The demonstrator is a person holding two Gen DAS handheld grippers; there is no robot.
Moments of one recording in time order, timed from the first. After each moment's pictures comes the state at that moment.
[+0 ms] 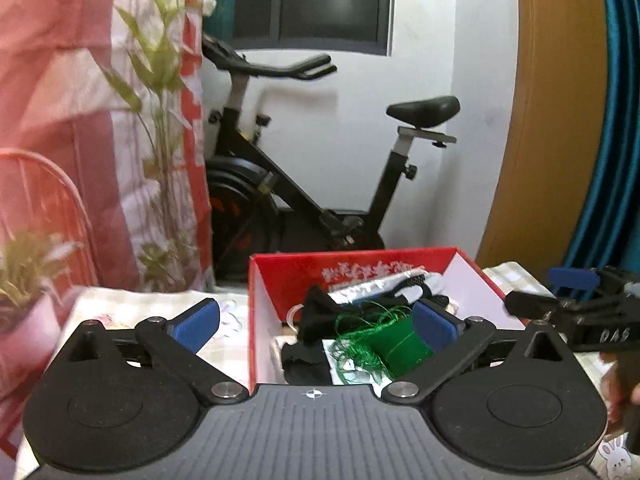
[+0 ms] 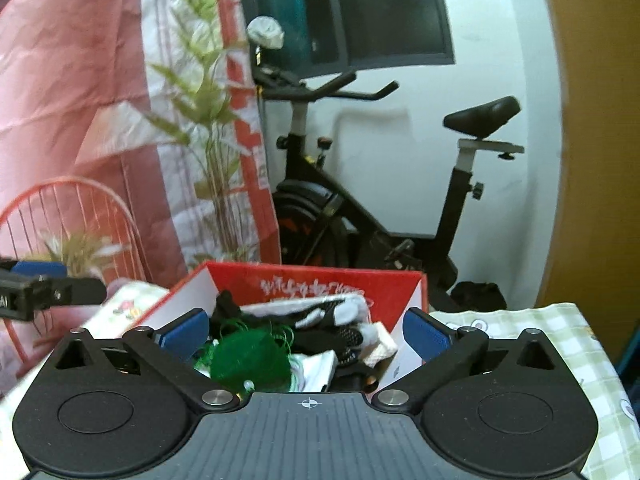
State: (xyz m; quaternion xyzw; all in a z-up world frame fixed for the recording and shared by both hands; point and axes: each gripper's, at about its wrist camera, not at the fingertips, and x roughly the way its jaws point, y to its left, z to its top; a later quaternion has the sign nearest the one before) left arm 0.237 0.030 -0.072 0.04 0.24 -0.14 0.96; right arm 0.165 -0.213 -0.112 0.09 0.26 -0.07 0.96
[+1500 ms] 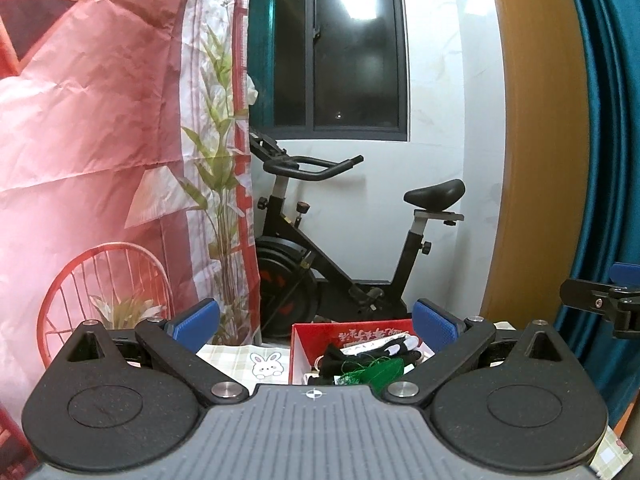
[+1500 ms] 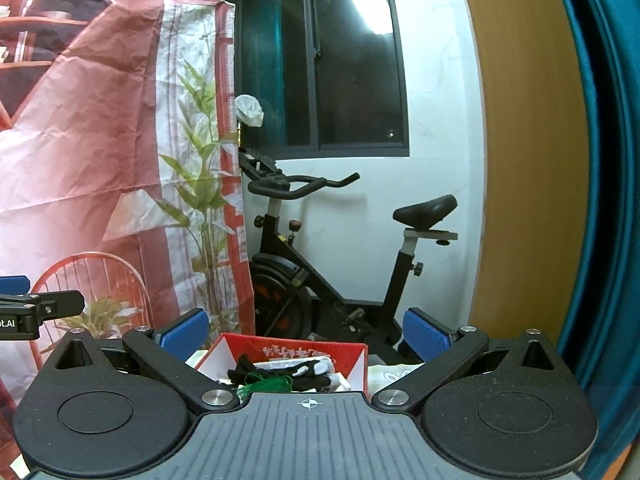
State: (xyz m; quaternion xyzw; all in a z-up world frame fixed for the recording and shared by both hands) left arm 0.067 0.028 0.065 0.05 0.15 -0.08 0.99; right arm 0.012 -0.144 0.072 0.05 0.19 -0.14 0.97
